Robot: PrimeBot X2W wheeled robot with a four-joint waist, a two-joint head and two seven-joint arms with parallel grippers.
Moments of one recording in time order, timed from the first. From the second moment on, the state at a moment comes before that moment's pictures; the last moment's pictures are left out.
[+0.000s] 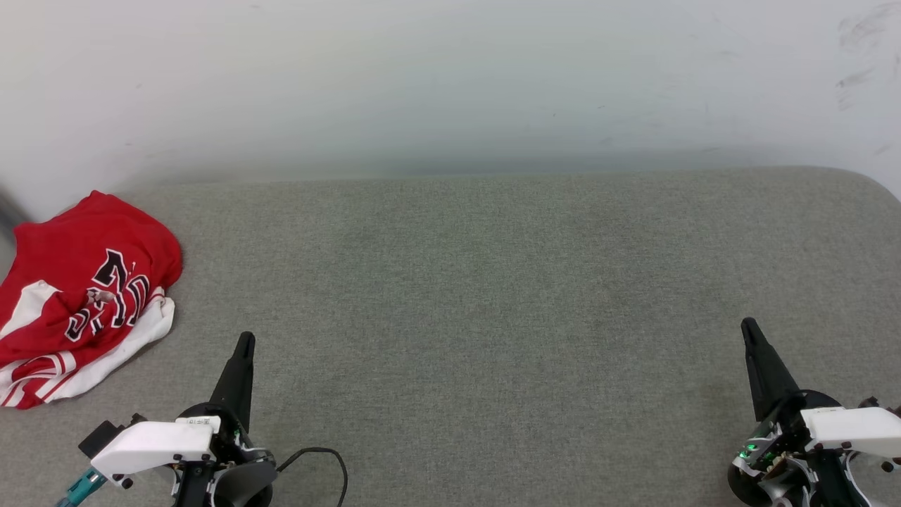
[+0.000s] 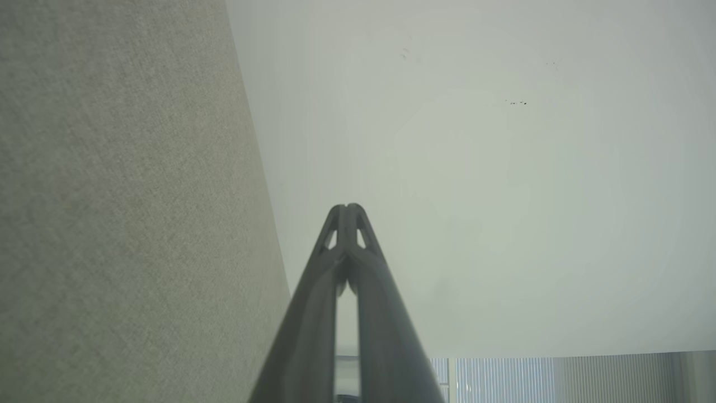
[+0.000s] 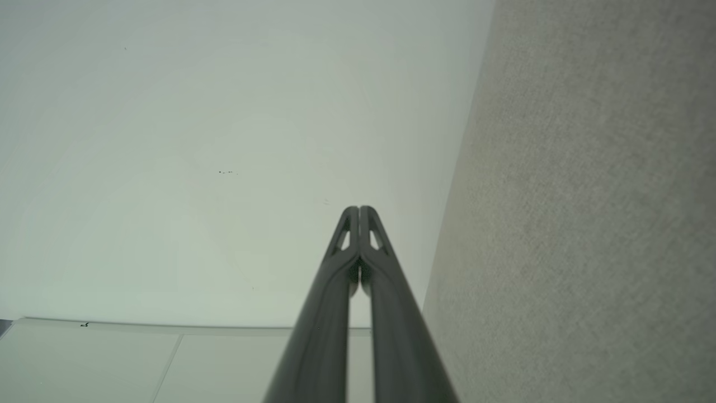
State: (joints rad) left arm -0.11 0.05 0.11 0.25 -1.61 -0.13 0.11; right arm -0.10 -0.05 -0.11 0.25 1.62 0.13 0.12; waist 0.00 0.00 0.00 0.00
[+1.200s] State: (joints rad) left arm -0.05 0.05 0.09 0.15 -1.17 -0.02 0.00; right arm -0.05 -0.05 -0.11 0.15 1.17 0.13 0.00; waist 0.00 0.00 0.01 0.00
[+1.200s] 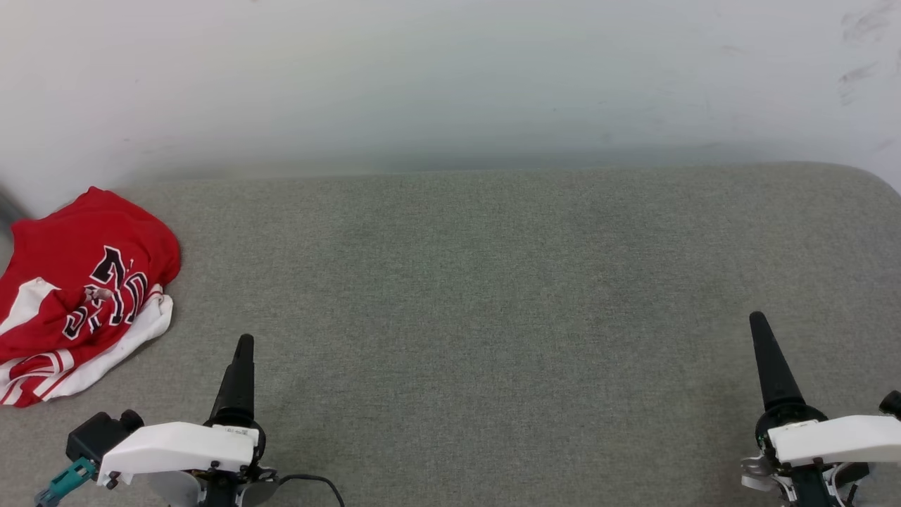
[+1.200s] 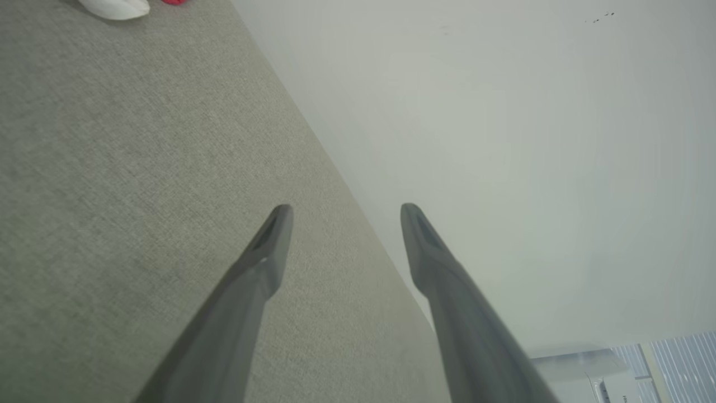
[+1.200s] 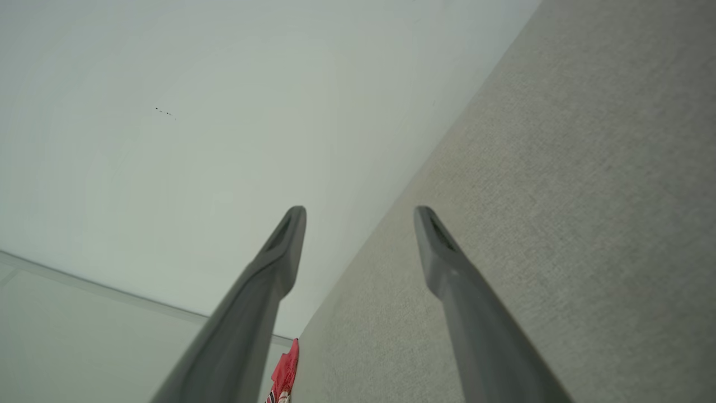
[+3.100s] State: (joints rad) left arm 0.01 0.06 -0.05 0.04 -0.41 0.13 -0.17; right arm 0.02 -0.05 -0.04 0.05 0.38 0.13 -0.17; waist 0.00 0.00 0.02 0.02
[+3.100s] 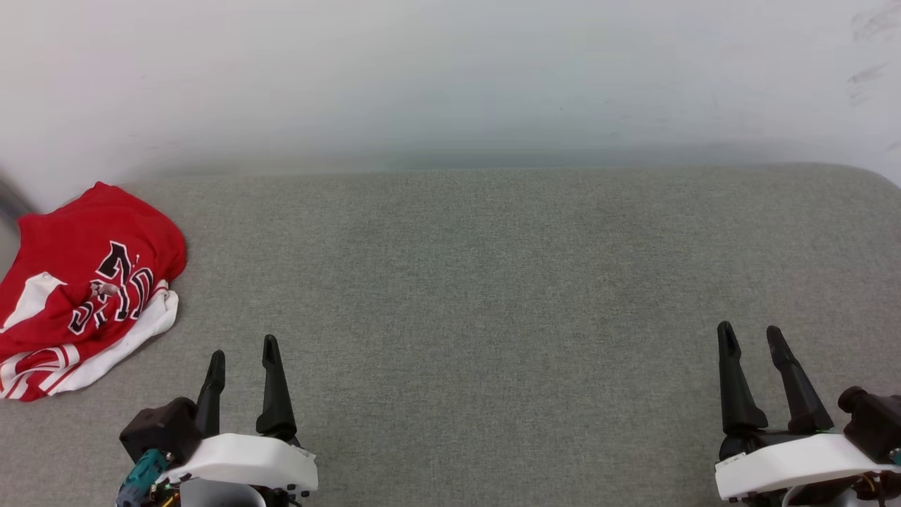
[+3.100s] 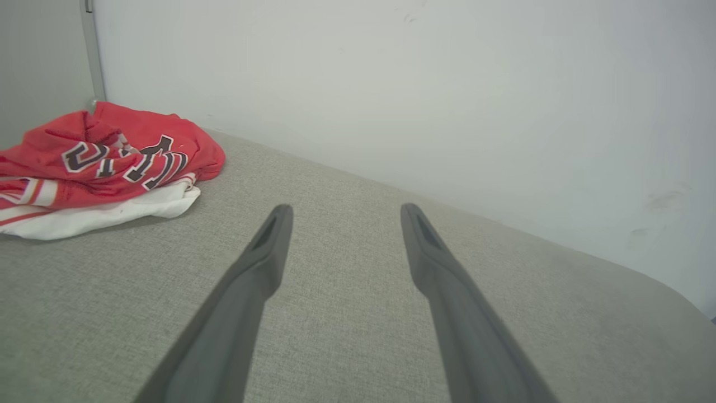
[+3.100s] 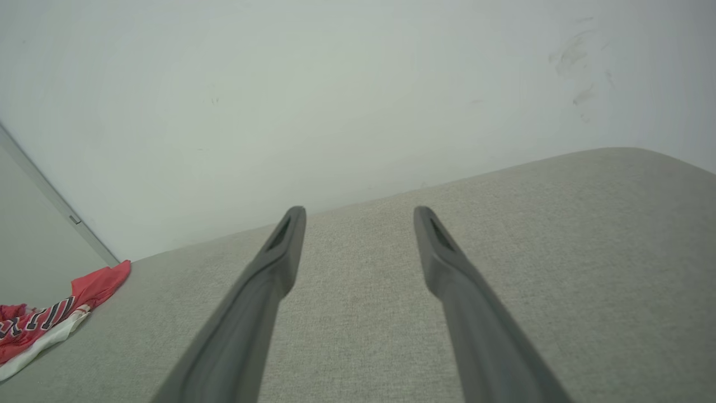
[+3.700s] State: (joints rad) left arm 0.03 0.05 -0.05 0.03 -0.26 0.10 -0.21; right arm 0.04 -0.05 -0.03 0.04 0.27 0.13 -0.21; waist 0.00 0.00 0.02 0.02
